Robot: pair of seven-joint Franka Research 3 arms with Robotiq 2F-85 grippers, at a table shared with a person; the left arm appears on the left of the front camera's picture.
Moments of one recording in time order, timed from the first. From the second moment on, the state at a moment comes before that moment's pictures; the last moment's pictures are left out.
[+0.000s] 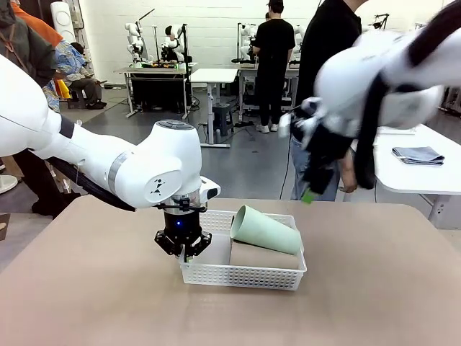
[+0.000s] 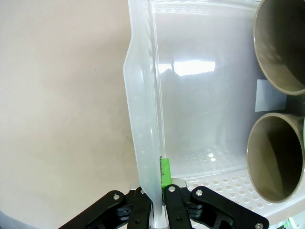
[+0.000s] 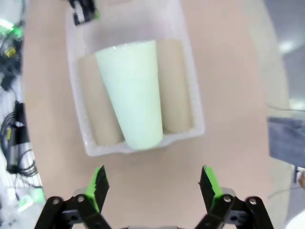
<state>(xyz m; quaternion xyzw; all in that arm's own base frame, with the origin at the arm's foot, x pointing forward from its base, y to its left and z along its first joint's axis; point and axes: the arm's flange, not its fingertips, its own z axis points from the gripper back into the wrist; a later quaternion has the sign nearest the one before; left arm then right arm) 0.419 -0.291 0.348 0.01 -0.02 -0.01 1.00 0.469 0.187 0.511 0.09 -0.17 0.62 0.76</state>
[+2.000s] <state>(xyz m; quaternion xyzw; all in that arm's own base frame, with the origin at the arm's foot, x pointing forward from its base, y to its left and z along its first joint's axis) 0.419 -0.292 0.348 0.01 -0.02 -0.01 1.00 0.458 0.009 0.421 0.23 -0.26 0.49 0.80</state>
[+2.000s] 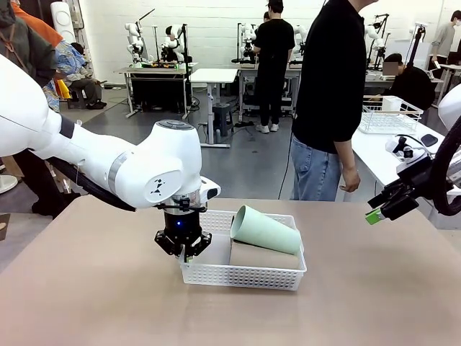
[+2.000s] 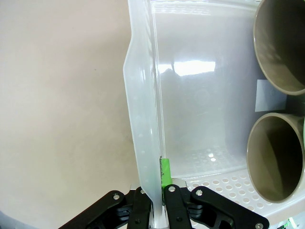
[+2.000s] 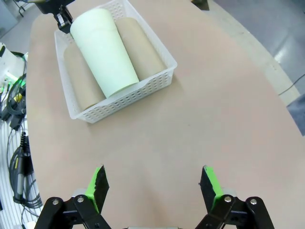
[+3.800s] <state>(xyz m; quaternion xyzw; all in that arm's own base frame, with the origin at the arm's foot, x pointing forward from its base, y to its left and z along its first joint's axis) 0.419 -0.292 0.348 0.01 -0.02 -0.01 1.00 0.315 -0.221 0.395 0.53 -0.21 0.12 0.81</state>
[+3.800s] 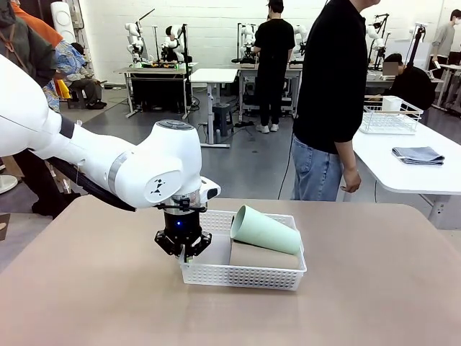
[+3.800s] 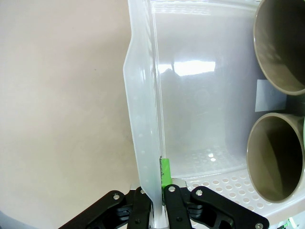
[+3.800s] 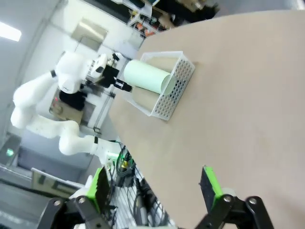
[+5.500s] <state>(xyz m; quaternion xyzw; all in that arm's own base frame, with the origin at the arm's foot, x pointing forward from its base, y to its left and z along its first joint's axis) 0.422 -0.288 0.349 0.01 -0.02 0.00 1.00 0.202 -0.247 0.377 0.54 -0.20 0.07 0.82</state>
